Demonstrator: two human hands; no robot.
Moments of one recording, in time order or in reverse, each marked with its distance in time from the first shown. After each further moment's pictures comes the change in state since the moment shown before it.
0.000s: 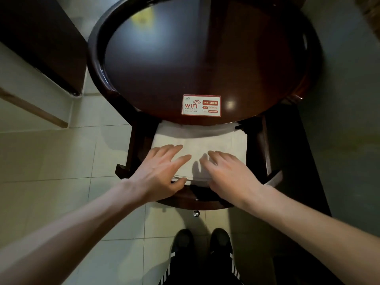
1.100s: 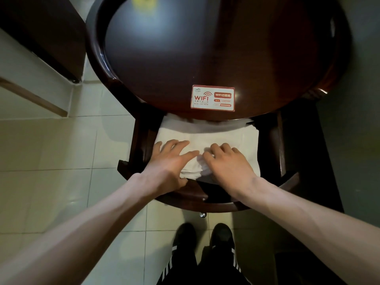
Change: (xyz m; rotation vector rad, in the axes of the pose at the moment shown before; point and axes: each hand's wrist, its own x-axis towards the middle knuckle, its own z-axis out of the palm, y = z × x) left_hand 0.025 -0.013 0.031 0.001 -0.090 -0.092; right_hand 0.038 -0.002 0.016 -0.107 -0.110 0.040
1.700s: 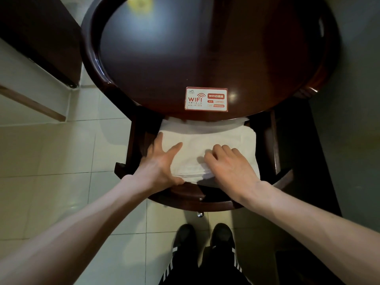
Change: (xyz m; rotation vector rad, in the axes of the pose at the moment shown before) left_hand -0.008 -0.004 -0.007 -0.297 -0.025 -0.247; right_hand -0.017 0.005 -0.002 0.033 0.059 0.043
